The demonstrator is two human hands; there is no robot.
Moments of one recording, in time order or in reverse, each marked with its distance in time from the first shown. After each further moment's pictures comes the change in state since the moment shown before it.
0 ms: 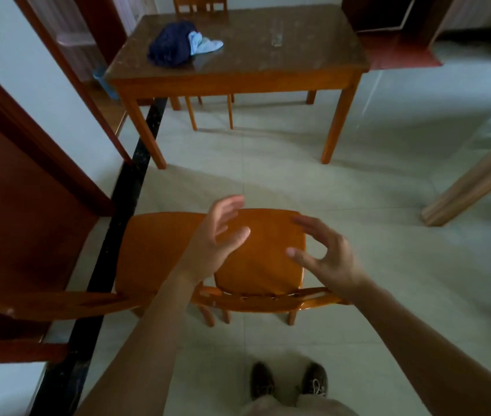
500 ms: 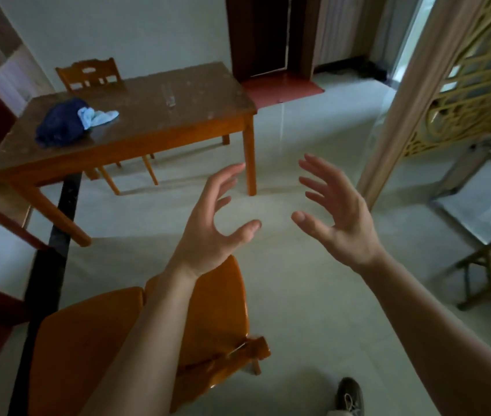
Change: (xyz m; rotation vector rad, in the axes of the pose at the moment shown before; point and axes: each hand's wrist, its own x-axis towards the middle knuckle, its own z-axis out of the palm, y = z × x) left_hand 0.143 0.160 0.159 0.010 -0.145 0.512; right_hand -0.015 0.005 -0.229 0.110 0.509 -0.313
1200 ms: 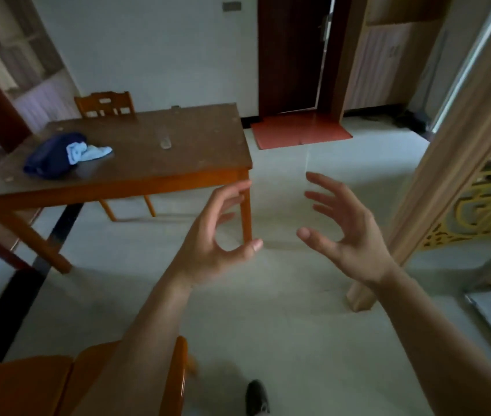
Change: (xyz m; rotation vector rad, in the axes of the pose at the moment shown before) left_hand 0.323 -0.075 0.135 0.056 0.104 0.009; right_hand 0.282 0.185 -0.211 -0.017 -0.199 -0.139
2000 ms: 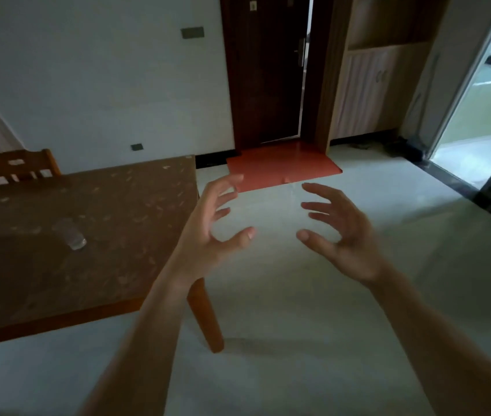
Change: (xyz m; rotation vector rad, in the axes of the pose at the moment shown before) left_hand 0.576 -0.285 0.064 -0.040 -0.005 0.039; right_hand 0.456 0.403 -0.170 0.016 0.098 0.067
